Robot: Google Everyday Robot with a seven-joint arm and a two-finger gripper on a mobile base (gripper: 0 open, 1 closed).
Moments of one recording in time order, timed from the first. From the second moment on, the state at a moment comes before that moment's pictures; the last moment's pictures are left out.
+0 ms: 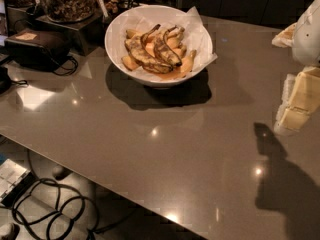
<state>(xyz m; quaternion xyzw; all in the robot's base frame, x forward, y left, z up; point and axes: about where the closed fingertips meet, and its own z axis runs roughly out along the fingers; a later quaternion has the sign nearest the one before) 0.438 -0.217 0.977 -0.60 0.78 -0.04 0.16</state>
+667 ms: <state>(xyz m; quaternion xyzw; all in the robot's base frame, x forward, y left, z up) 0.449 -0.211 0.973 -0.57 0.81 -0.05 0.13</state>
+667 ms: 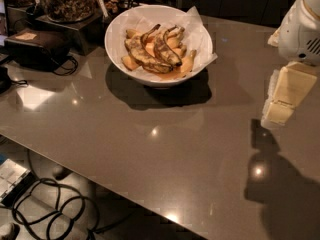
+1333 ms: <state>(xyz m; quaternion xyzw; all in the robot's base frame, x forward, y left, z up) 0.470 -0.200 0.963 -0.54 0.83 -0.07 0.10</state>
